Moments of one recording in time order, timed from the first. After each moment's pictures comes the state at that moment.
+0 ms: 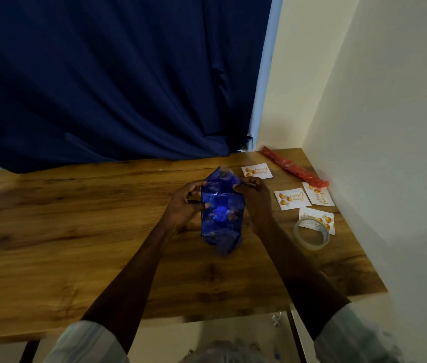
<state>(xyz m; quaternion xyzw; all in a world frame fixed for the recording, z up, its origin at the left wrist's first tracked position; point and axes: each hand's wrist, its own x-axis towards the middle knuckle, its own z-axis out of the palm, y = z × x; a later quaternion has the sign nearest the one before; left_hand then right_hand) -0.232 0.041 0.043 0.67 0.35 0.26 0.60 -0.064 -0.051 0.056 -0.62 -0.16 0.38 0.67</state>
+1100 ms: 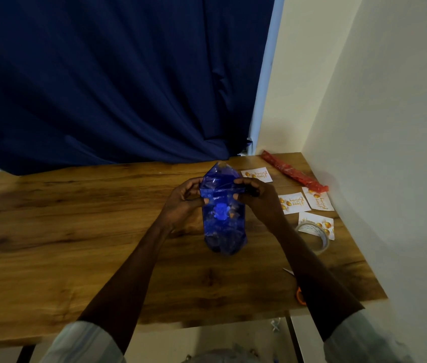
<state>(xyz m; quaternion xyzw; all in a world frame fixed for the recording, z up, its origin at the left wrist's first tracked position) -0.231 0.041 0.065 0.68 0.32 0.28 0.60 -0.034 -0.065 0.063 -0.64 -0.45 0.30 0.55</state>
